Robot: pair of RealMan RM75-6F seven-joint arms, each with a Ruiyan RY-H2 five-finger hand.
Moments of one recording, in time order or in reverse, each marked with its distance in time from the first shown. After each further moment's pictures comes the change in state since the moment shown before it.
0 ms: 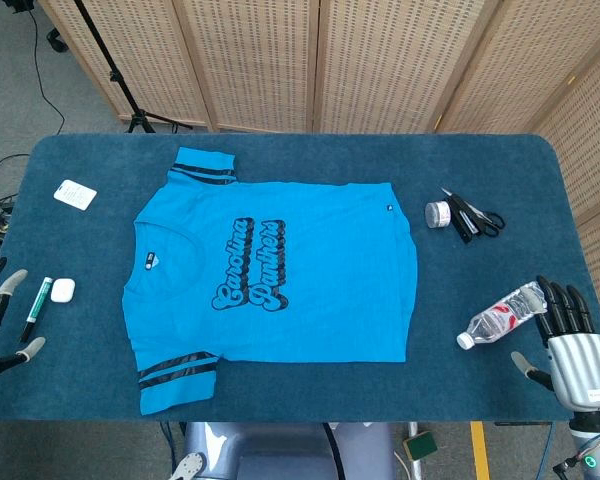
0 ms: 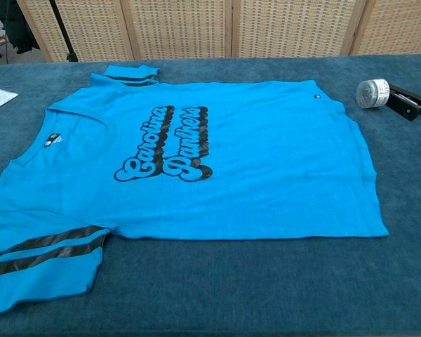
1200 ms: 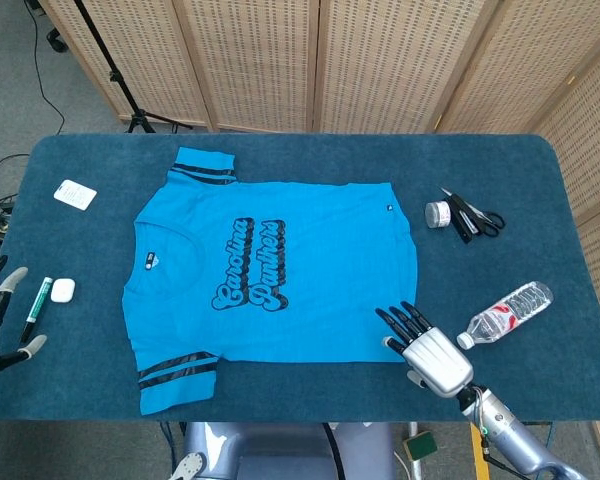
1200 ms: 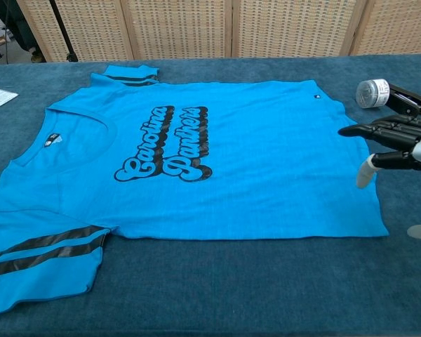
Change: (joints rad) left arm -0.004 -0.007 -0.014 -0.011 -0.026 -0.023 0.017; right arm 0.291 -0.174 -0.083 0.066 -0.214 -0.414 -0.130
